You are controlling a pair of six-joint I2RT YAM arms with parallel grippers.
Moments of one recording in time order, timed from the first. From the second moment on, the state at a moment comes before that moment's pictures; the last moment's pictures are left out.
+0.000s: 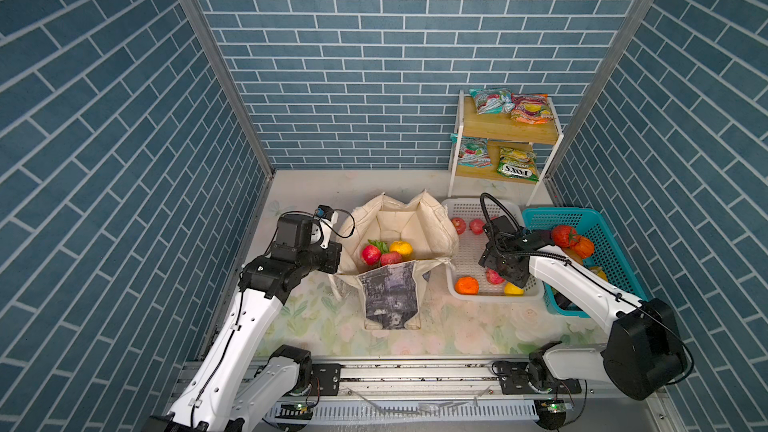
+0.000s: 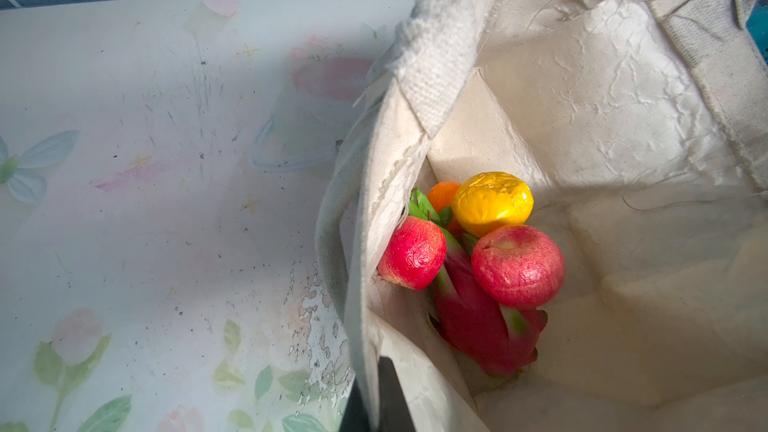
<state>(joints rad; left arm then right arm) -0.24 0.92 0.95 -0.80 0.21 -0.04 0.47 1.33 0.91 -0.89 0.27 0.98</state>
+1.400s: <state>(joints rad) -0.24 0.92 0.95 -0.80 0.21 -0.04 0.44 1.47 0.86 -0.74 0.24 0.99</state>
